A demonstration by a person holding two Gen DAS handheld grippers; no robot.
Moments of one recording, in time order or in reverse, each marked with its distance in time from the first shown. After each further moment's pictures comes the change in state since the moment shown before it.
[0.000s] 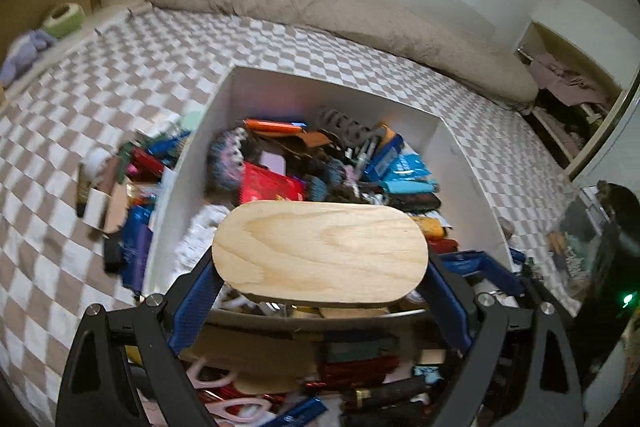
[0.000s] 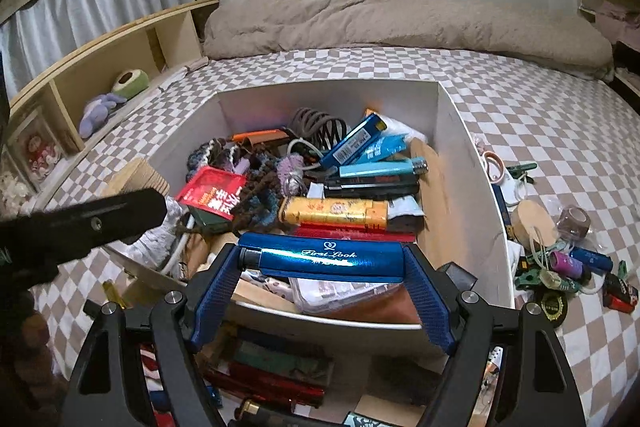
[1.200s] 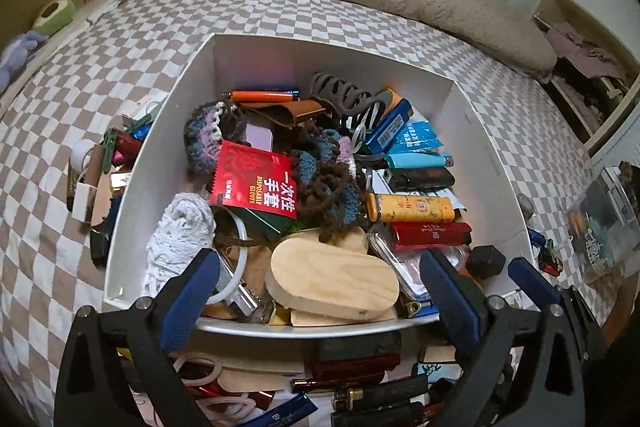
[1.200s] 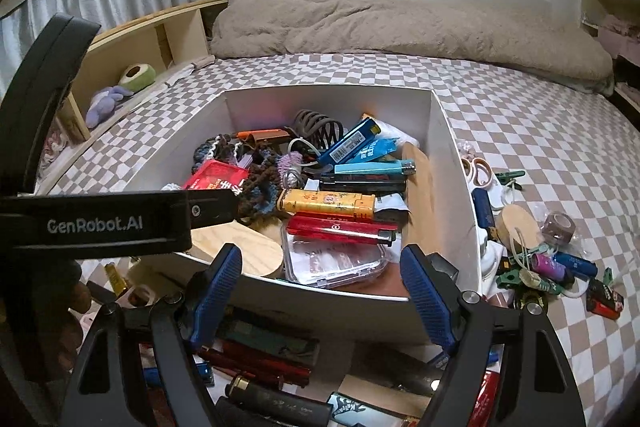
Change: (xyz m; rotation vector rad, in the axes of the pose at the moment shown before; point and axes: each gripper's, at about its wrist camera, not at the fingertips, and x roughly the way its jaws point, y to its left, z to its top) left arm 0.030 -0.021 0.006 0.038 0.114 0.086; right arm -0.022 -0.003 -0.004 -0.041 -0.016 0.001
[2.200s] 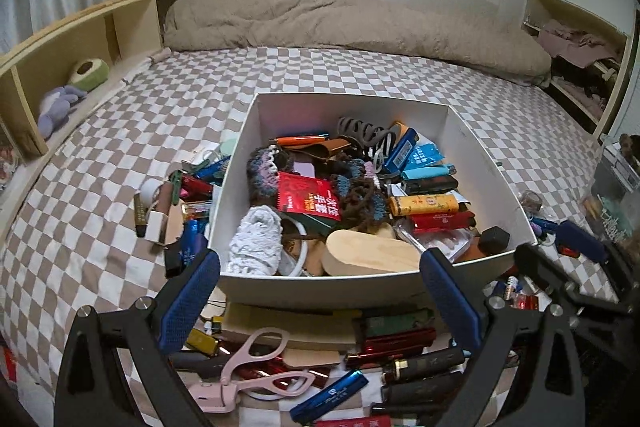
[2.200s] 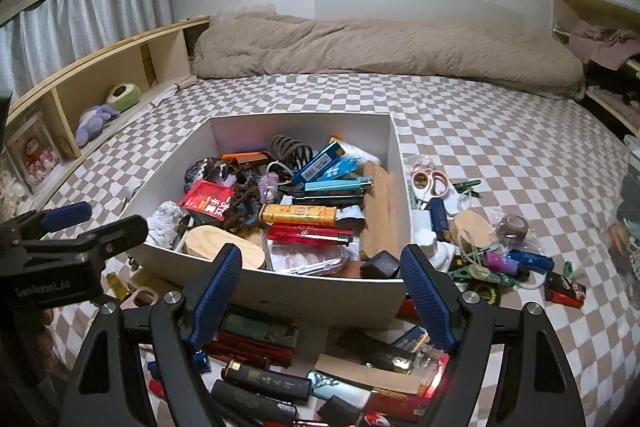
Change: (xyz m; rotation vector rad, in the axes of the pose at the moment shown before) left arm -0.067 0.008 -0.038 0.108 -0.202 0.118; right arm -0.050 -0.011 0.002 0.024 -0.062 -0.087
